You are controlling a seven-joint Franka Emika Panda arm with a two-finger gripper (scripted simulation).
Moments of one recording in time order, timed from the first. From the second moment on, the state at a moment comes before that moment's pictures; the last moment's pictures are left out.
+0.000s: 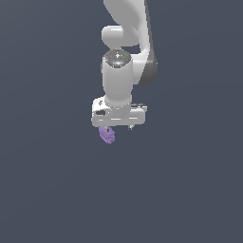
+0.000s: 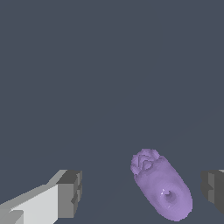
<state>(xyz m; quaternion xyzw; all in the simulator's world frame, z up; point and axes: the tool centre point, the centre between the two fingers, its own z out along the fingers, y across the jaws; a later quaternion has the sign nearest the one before) 0.003 -0.012 0.182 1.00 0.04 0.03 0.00</state>
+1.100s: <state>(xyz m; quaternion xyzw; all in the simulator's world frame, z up) -0.036 -0.061 0.138 0.97 0.26 0.01 0.00</state>
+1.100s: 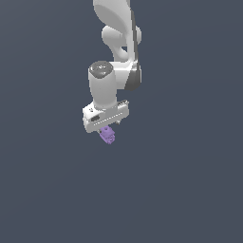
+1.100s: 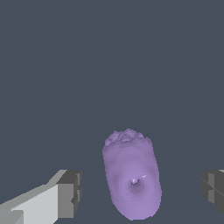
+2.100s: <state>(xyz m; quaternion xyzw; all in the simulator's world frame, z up) -0.056 -0.078 0.120 0.94 0.35 0.00 0.00</state>
